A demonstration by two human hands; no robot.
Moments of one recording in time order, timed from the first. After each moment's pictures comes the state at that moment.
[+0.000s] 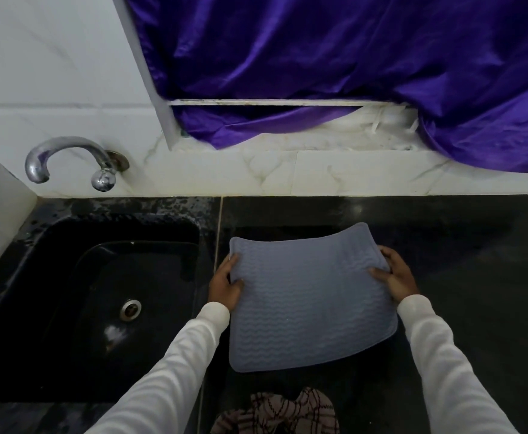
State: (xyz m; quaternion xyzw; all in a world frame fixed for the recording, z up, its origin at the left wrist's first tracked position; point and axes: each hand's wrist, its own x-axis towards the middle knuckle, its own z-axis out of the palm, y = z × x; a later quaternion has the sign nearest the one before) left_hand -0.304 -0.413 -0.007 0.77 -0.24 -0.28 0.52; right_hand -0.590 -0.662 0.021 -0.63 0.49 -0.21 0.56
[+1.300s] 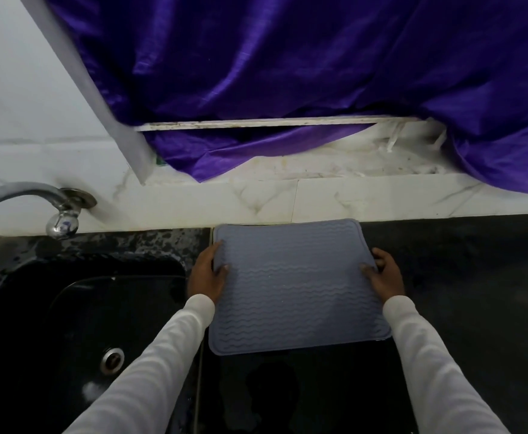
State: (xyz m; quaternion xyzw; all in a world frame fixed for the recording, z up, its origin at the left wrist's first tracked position) left_hand -0.168 -0.515 -0.050 0.83 -0.31 -0.19 0.42; right_hand -0.485 -0.757 -0.026 -0.60 0.58 -0.22 0.51
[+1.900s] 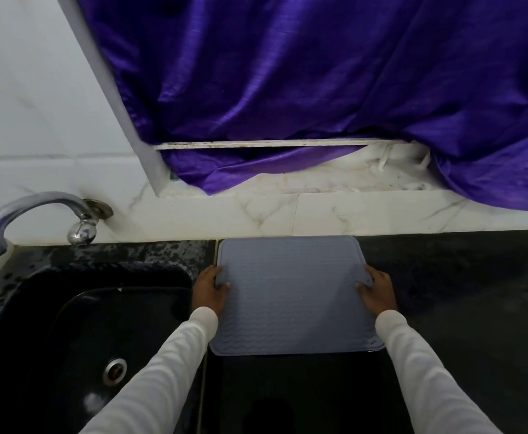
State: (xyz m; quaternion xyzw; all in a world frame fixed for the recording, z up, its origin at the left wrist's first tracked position) left_hand -0.179 -0.504 -0.046 0.85 -0.24 -0.21 0.41; right_hand -0.485 -0.735 -0.019 -0.71 0.57 -0.15 0.39
